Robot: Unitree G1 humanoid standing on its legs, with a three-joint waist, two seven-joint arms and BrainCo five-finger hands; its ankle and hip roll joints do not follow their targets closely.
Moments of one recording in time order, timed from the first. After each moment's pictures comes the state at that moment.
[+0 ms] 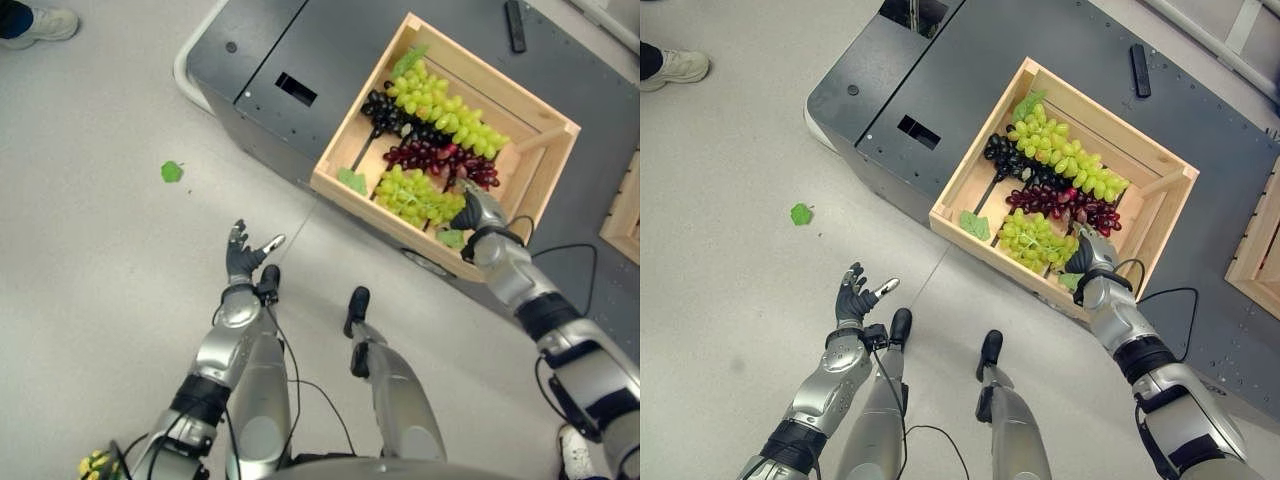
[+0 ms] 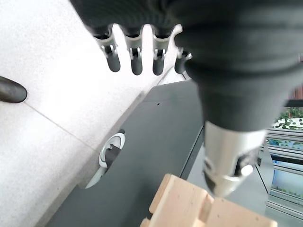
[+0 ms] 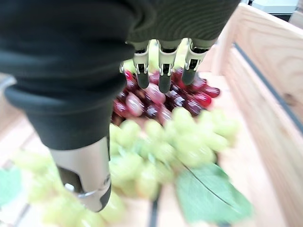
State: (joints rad) left arm -0.26 0.26 -0.23 0.22 -0.39 0.05 0.54; right arm -0.74 -0.56 0.49 0.74 -0.34 0.29 -0.23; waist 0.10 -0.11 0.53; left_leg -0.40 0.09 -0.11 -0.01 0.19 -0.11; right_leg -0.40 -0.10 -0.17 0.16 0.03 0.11
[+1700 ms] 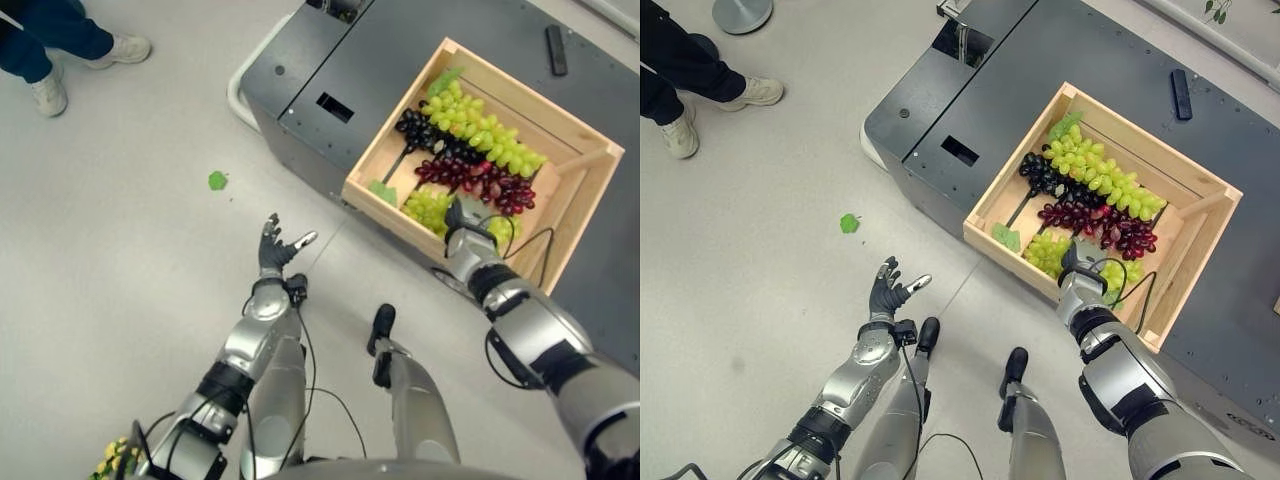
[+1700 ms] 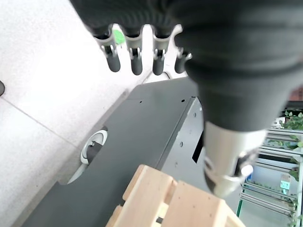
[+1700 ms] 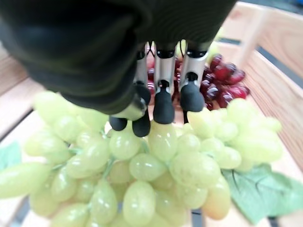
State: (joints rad) left arm -0.35 0.19 -0.36 0.27 -0.42 0.03 0.55; right arm -0.91 -0.36 0.44 1.13 -0.23 0.32 -0.43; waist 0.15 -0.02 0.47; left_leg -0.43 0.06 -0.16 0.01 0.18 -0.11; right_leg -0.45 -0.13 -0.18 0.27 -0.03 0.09
